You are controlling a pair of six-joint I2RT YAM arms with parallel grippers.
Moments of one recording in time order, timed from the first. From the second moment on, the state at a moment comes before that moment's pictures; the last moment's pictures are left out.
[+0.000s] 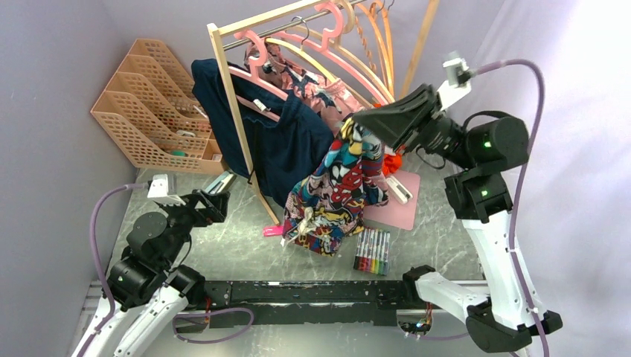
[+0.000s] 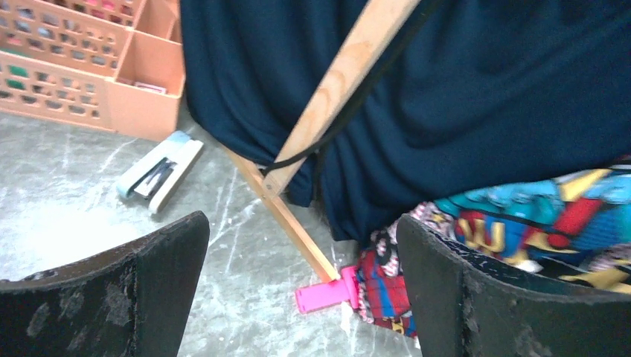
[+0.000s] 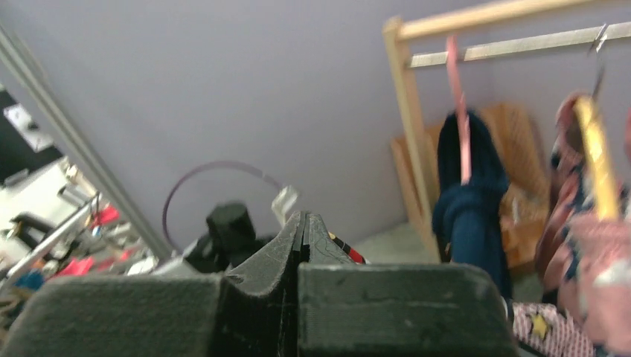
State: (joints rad) left arm -0.52 0.24 0.62 -0.52 -0.32 -0.50; right arm 0.35 1.03 1.51 0.10 -0.78 0.74
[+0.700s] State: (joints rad) left arm -0.52 0.41 0.60 -0.36 0.38 -0.45; right arm 0.82 0.94 1.14 -0.29 -0.47 0.37
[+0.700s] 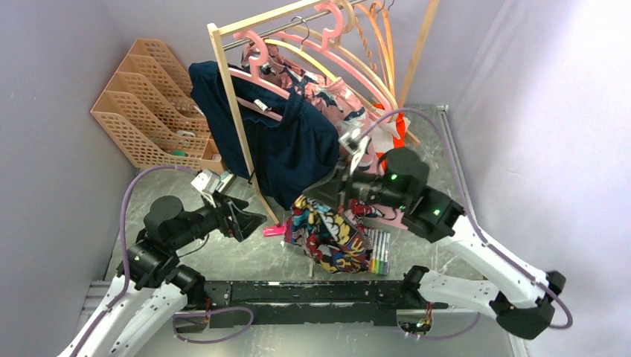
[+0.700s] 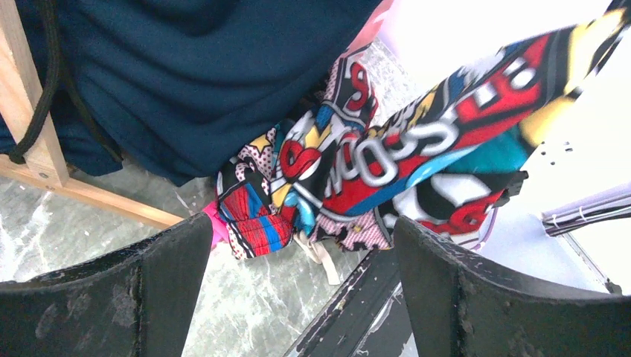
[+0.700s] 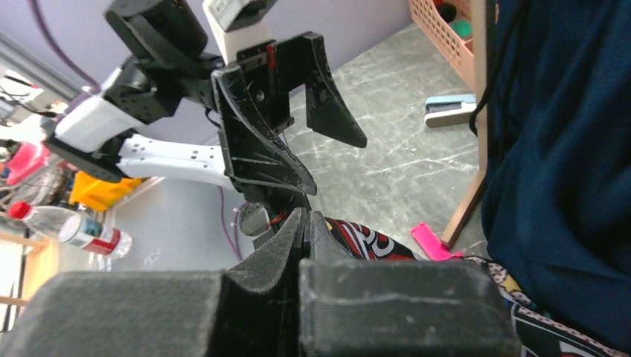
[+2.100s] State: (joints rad) left arm -0.52 0.35 0.62 -0.39 0.45 -0.56; right arm 1.34 1.39 1.21 0.26 0.36 0.52
